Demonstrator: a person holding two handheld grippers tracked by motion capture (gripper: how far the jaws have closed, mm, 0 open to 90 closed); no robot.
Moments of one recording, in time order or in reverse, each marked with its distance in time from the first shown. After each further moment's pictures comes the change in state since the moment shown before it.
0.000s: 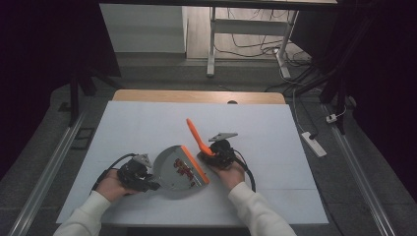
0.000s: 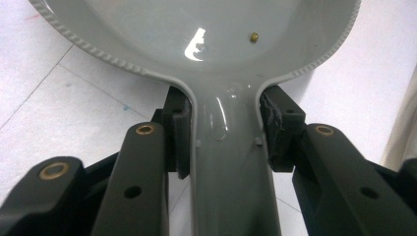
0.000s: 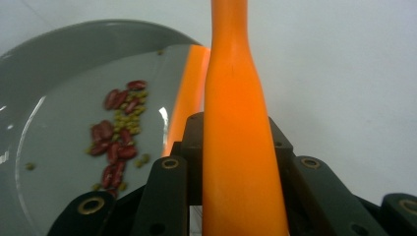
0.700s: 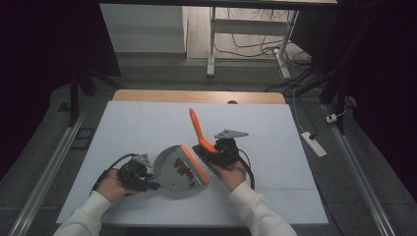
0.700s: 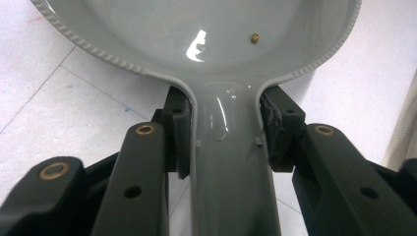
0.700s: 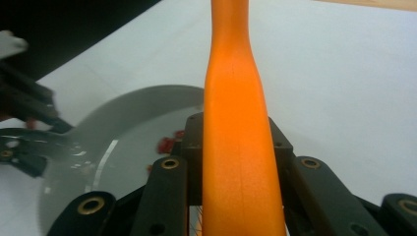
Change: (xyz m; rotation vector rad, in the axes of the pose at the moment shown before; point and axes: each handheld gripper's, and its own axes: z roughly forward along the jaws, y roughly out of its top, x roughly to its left) left arm -0.001 -0.001 0.000 -0.012 0.010 0.003; right arm 0.002 0.010 -0.033 -0.181 0.090 0.068
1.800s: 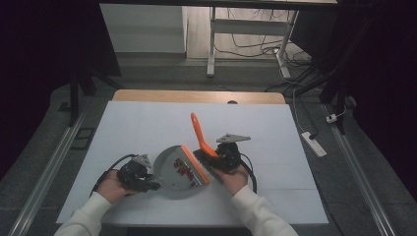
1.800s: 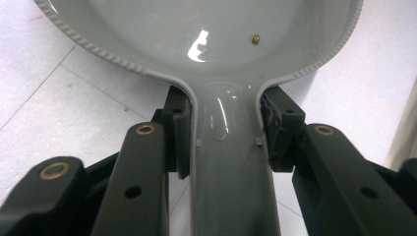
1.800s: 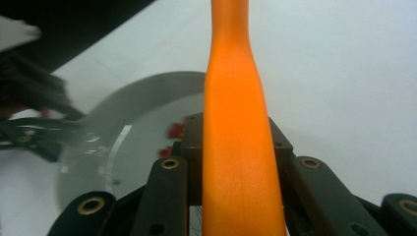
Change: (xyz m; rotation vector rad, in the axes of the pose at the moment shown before) left arm -0.001 -0.001 0.001 -0.007 0.001 -0.010; right arm 0.002 -0.011 -0.006 0.021 0.020 0.032
